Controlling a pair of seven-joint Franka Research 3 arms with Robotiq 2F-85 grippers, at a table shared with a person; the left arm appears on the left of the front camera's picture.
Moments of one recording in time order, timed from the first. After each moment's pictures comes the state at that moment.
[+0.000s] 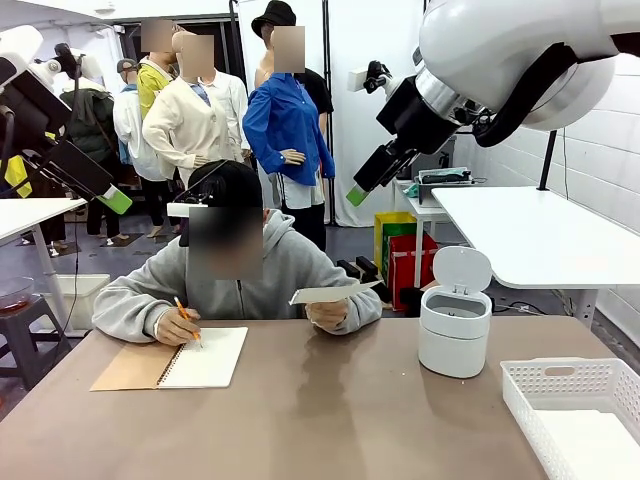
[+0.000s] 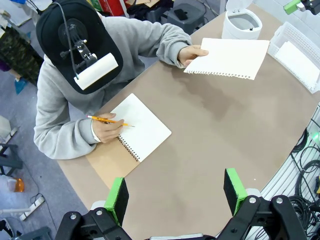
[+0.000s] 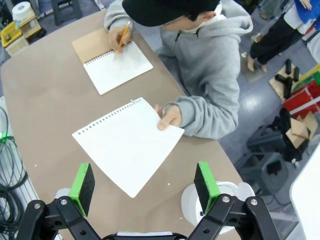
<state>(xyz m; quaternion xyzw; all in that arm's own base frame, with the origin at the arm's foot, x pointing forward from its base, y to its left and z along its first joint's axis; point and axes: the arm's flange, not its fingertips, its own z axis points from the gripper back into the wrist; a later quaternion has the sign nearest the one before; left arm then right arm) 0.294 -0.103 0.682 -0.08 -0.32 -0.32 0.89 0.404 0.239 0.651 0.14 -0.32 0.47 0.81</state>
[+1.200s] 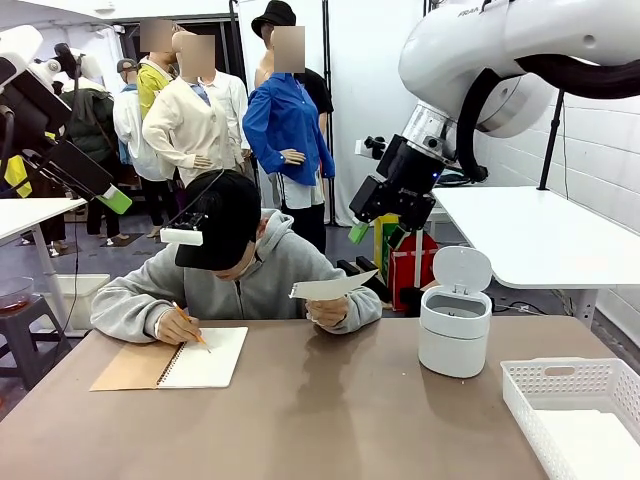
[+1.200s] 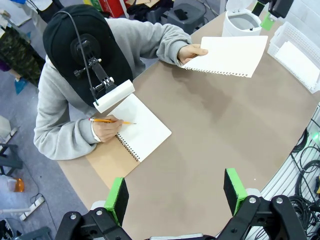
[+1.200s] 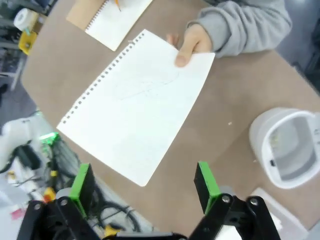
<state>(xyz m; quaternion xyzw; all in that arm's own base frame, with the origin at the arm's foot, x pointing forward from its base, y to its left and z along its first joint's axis) 0.294 -0.103 0.682 -0.08 -0.32 -0.32 0.89 0.483 0.238 0.580 0.23 -0.06 0.28 0.93</state>
